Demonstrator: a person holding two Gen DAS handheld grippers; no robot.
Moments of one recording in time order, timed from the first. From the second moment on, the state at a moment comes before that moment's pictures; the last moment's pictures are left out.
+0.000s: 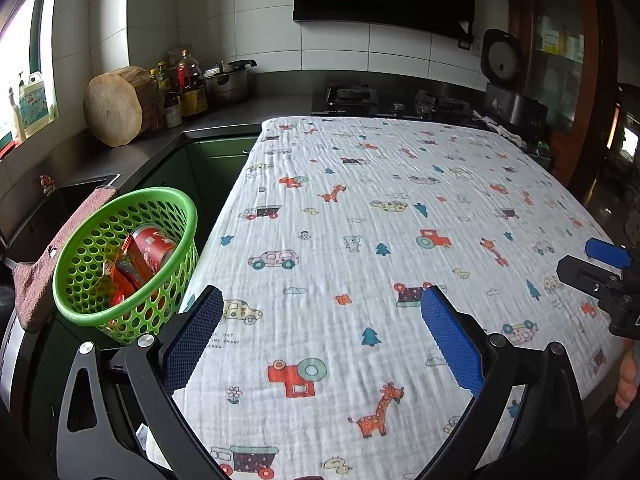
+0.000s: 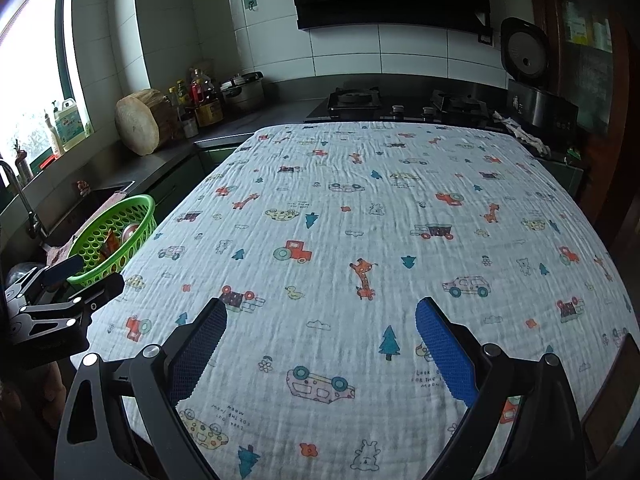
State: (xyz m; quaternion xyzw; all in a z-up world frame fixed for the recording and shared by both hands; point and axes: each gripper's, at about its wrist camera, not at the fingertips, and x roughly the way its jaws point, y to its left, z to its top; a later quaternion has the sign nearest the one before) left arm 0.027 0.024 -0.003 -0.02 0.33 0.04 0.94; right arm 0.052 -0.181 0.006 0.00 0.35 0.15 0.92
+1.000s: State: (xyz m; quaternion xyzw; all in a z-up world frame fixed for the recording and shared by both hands) left arm 0.030 0.018 0.004 -0.03 0.32 0.03 0.95; right arm 0.050 -0.189 0.010 0.00 0.34 0.14 0.93
